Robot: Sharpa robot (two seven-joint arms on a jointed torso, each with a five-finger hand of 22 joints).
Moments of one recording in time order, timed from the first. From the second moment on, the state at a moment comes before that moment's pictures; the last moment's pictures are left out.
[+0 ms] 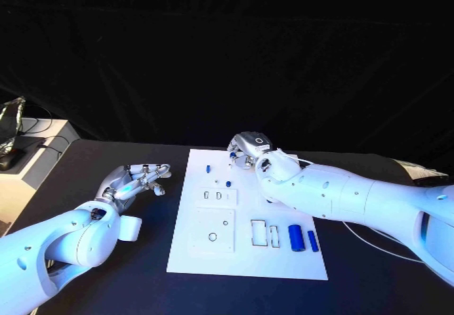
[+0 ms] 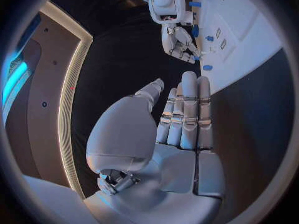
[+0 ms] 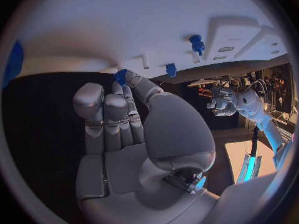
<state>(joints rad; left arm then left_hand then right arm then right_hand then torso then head) 1.03 -0.90 0.15 1.56 -0.23 -0.36 0.33 1.32 -0.07 0.27 0.06 0.17 1.04 0.16 0.07 0.06 1.20 0.10 0.06 0.06 1.26 0.01 0.81 0.45 0.12 0.91 0.03 1.01 0.44 1.27 -0.45 -0.11 1.00 -1.62 -0.64 -0.21 1.30 -0.05 0.38 -0.23 0.22 1.14 0.14 0.07 0.07 1.20 0.08 0.06 0.06 1.41 -0.02 1.06 0.79 0.12 1.47 -0.04 0.75 1.31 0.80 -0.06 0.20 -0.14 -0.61</state>
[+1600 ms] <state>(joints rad) 1.03 -0.91 0.15 1.55 -0.23 -0.36 0.33 1.32 -0.07 0.26 0.06 0.17 1.04 0.16 0.07 0.06 1.19 0.10 0.06 0.06 1.26 0.01 0.81 0.45 0.12 0.90 0.03 1.01 0.43 1.29 -0.70 -0.09 1.21 -1.24 -0.73 0.05 1.37 -0.08 0.07 -0.10 0.29 1.05 0.15 0.07 0.07 1.25 0.07 0.36 0.34 1.42 -0.06 1.07 0.71 0.13 1.46 -0.07 0.71 1.31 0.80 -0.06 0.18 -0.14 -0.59</state>
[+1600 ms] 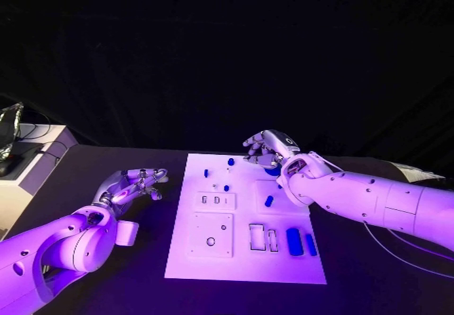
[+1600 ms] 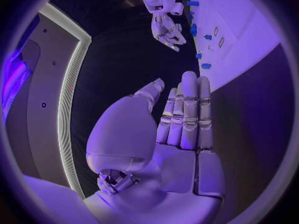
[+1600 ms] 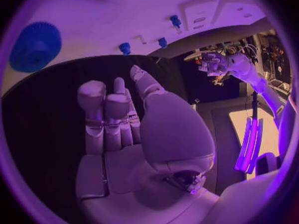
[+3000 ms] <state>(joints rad) 1.03 -0.90 0.15 1.54 -0.23 -0.36 0.32 1.32 -0.07 0.26 0.06 0.17 1.04 0.16 0.07 0.06 1.19 0.10 0.06 0.06 1.26 0.01 0.81 0.45 0.12 0.90 0.03 1.02 0.43 1.32 -0.77 -0.09 1.21 -1.30 -0.42 -0.26 1.31 -0.09 0.05 -0.05 0.40 1.05 0.14 0.07 0.08 1.22 0.04 1.10 1.25 1.44 -0.04 1.25 1.01 0.11 1.47 -0.06 1.00 1.31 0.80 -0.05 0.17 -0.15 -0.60</state>
